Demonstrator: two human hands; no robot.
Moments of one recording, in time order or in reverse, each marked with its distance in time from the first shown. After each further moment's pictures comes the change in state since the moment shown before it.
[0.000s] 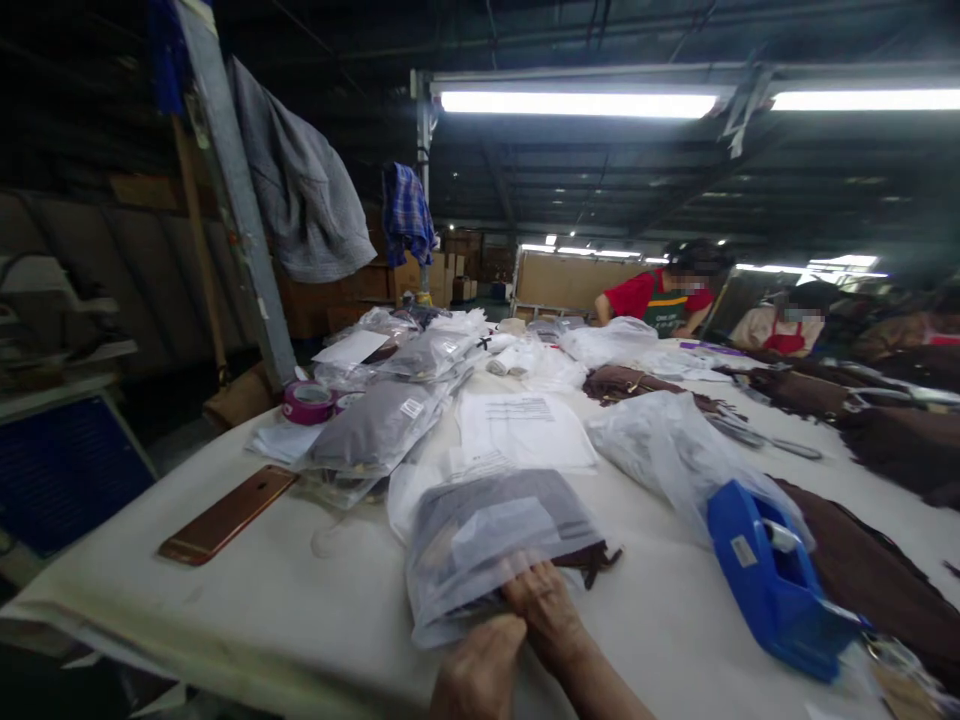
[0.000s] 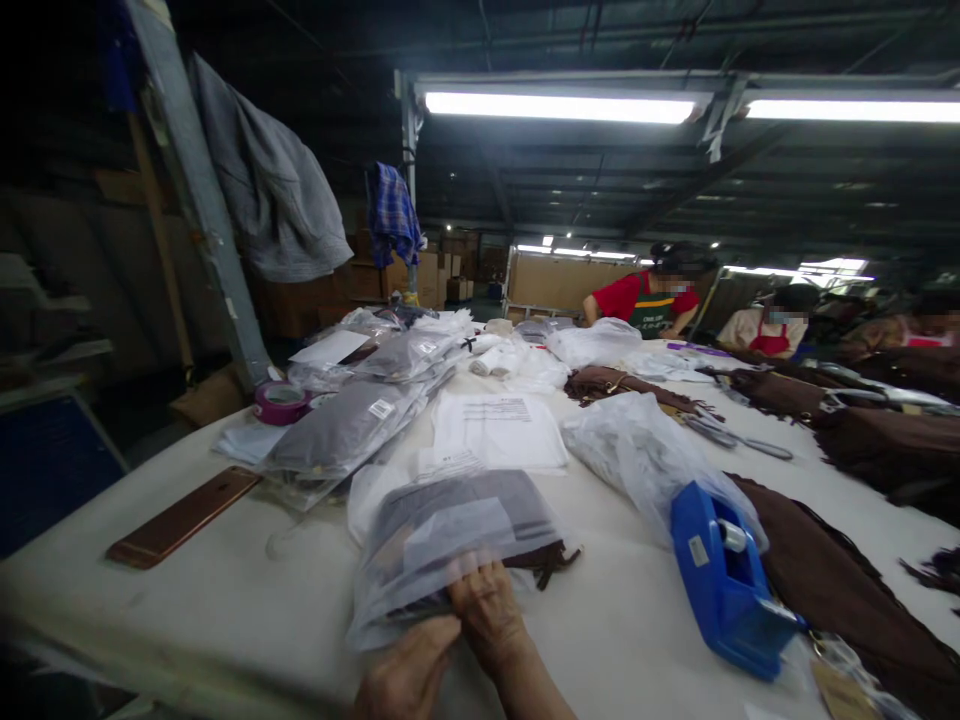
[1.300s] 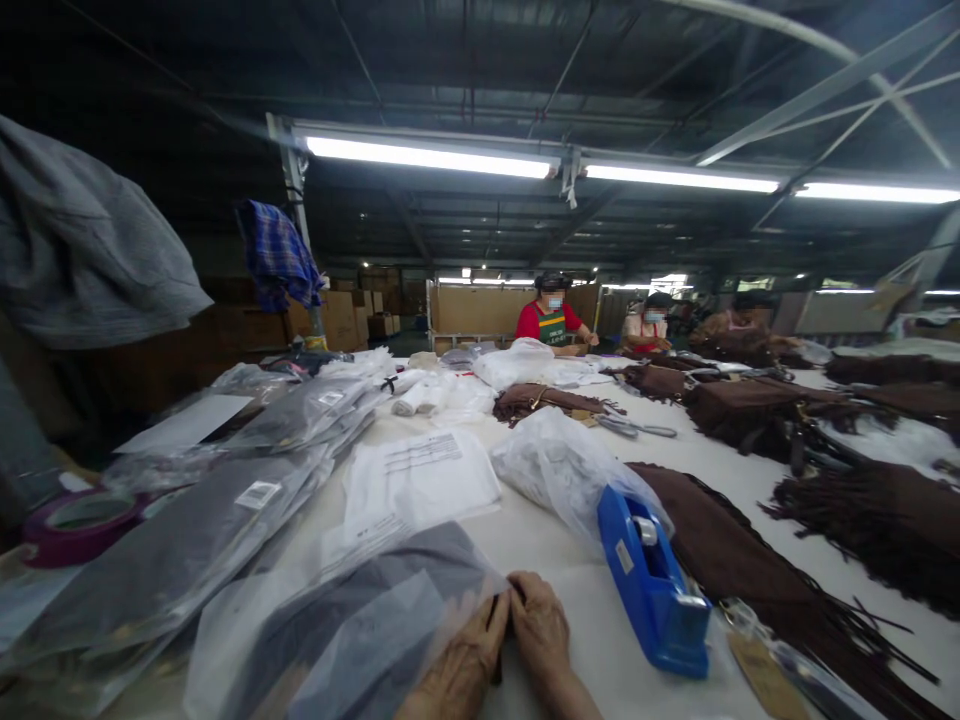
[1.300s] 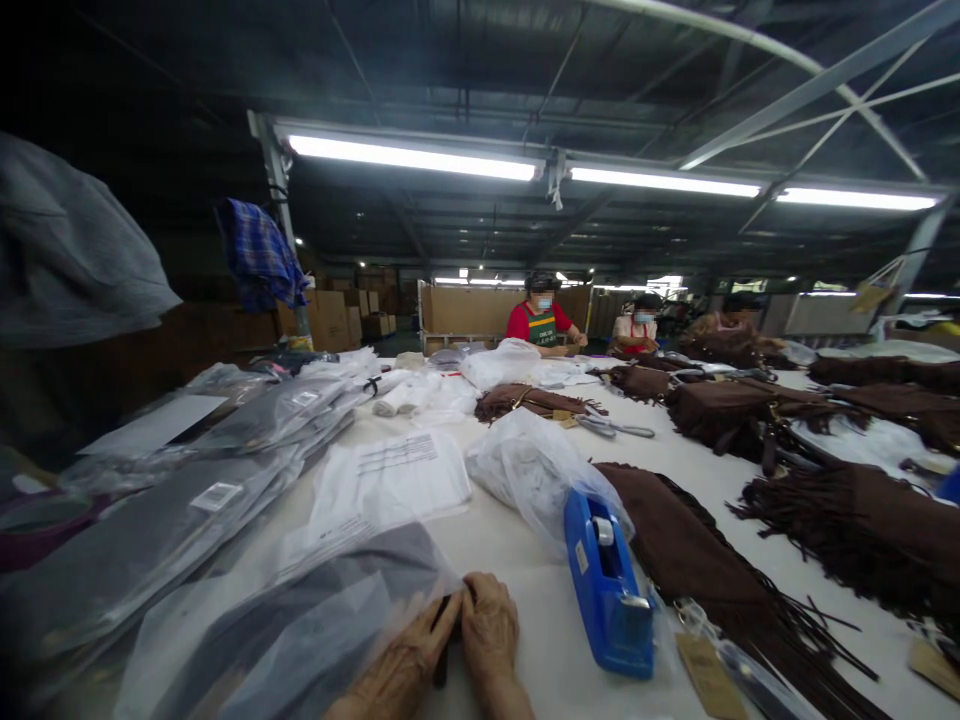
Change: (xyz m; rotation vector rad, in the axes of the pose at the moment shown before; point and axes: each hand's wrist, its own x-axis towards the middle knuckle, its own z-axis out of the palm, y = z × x) left_hand 0.130 0.015 0.119 0.617 -0.483 0.364; right_hand -0.057 0.122 0.010 0.226 0.045 0.962
